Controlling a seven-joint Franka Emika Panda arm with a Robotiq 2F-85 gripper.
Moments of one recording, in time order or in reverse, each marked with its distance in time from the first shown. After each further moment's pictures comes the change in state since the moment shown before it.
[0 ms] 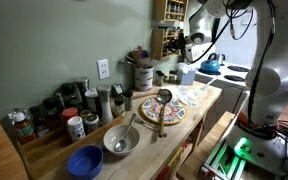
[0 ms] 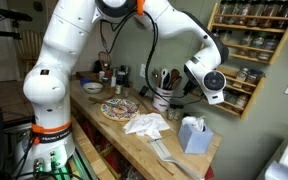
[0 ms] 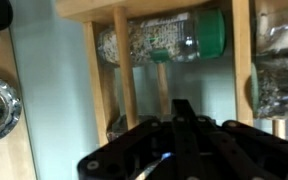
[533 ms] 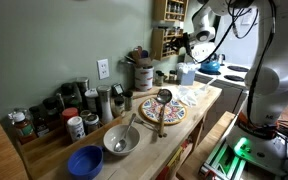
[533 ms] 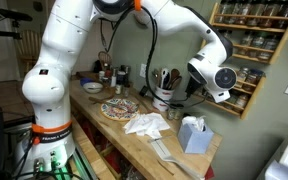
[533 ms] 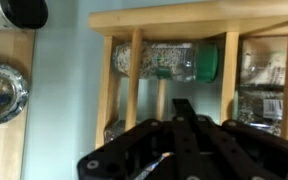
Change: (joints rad) arm -0.026 -0.026 -0.036 0.000 -0.169 -0.161 -0.082
